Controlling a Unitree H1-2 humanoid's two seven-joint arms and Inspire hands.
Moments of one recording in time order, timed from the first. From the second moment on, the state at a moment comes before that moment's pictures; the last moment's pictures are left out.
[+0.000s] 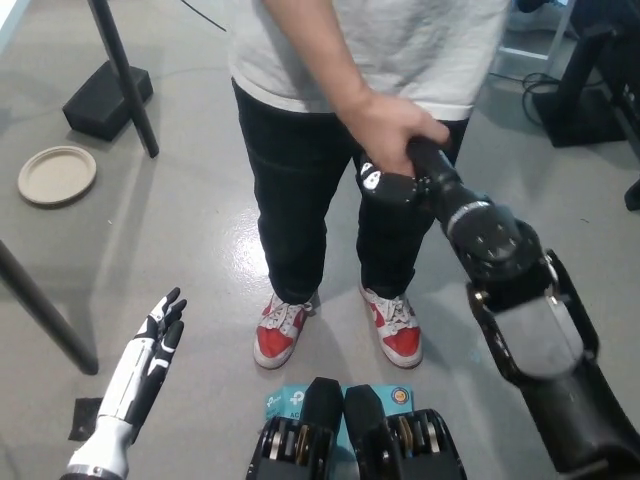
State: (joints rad) left_arm -0.03 0.17 0.00 -0.02 0.17 -0.02 -0.07; right_arm -0.81 -0.04 0.18 0.48 -0.21 0.38 0.10
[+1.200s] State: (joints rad) left_arm -0.04 0.17 -0.01 -0.02 0.18 0.00 -0.08; right_arm -0.57 -0.03 0.20 -0.34 -0.20 0.35 0.10
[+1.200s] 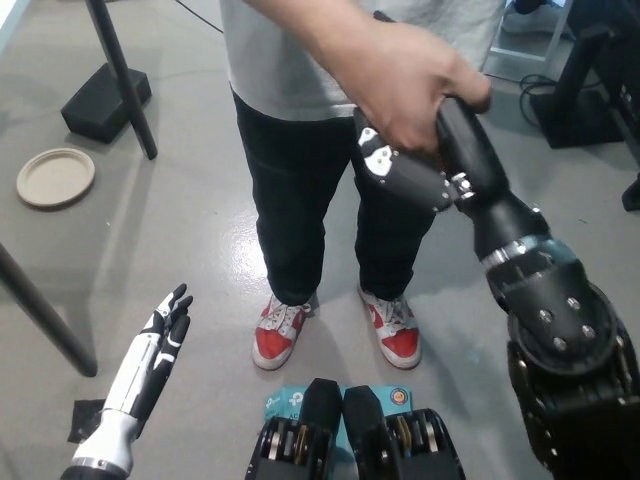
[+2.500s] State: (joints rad) left_arm -0.09 0.18 -0.02 -0.04 0.18 0.00 -0.08; right_arm -1.00 -0.12 0.29 0.67 -0.29 0.33 0.18
